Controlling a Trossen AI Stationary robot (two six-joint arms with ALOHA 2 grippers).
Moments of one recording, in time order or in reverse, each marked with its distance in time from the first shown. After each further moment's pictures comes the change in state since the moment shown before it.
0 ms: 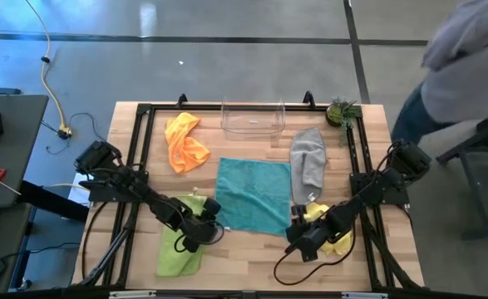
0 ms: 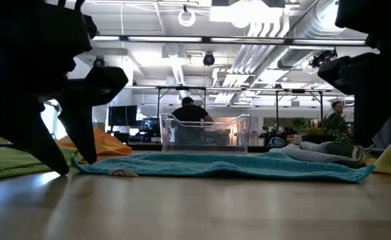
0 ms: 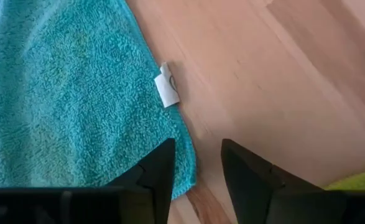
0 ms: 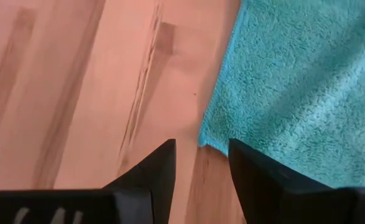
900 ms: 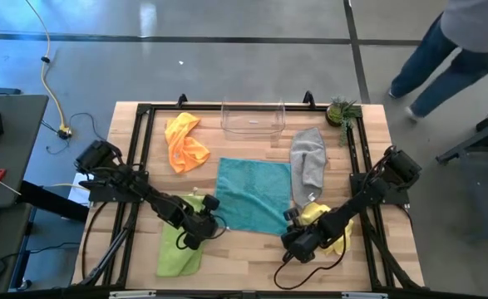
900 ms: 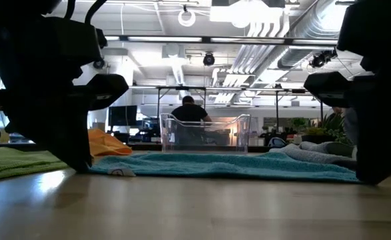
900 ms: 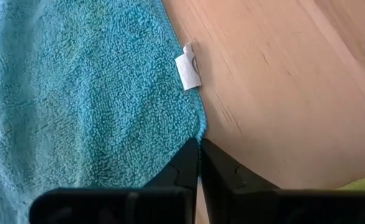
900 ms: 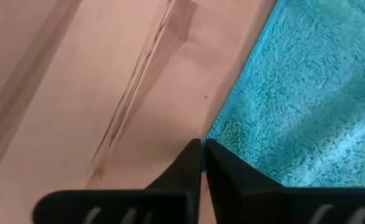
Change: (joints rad) left arm 0.018 -0.007 -0.003 -0.036 0.013 -0.075; right arm -0.001 0.138 0.034 0.048 0.036 -0.184
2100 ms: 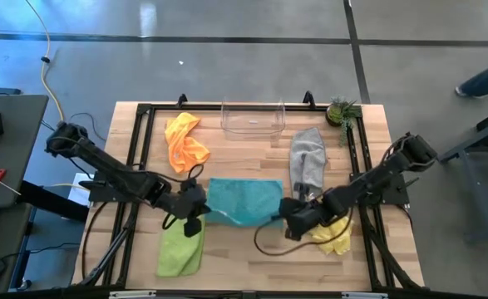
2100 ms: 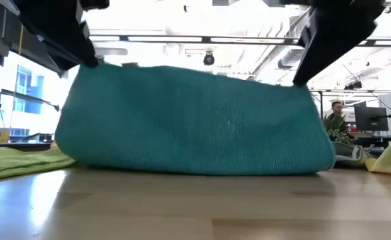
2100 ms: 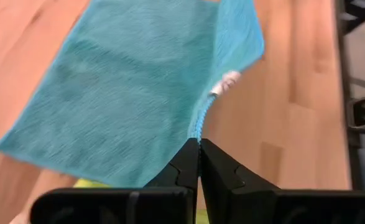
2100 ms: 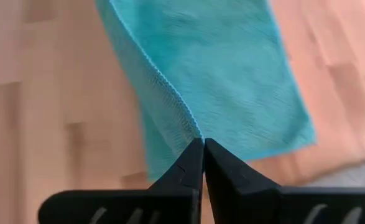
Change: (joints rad) left arm 0.064 -0.436 -0.005 -0.201 -0.017 -0.731; right arm -0.156 -0.233 0.139 -0.339 0.103 0.433
